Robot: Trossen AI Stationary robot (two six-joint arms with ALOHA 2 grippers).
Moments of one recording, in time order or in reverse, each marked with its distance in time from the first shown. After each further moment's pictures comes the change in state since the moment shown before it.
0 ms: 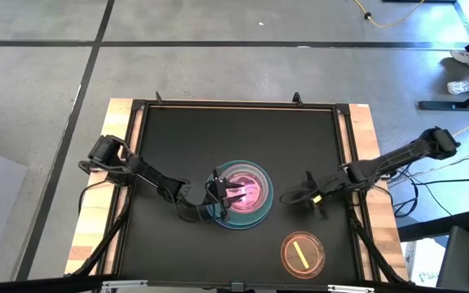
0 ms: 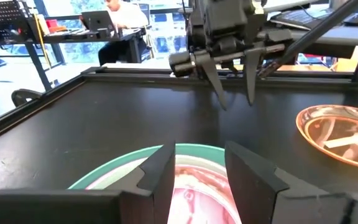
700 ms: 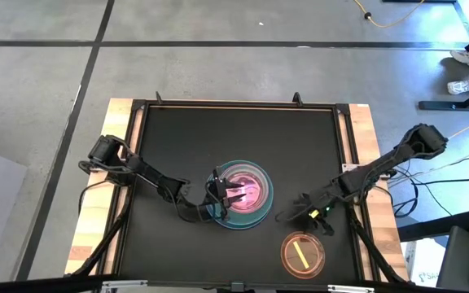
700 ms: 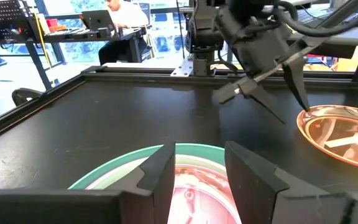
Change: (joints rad) left arm 0.001 0.000 0.000 -0.005 0.000 -0.003; right arm 0.136 0.287 0.000 0.228 -0.298 0.262
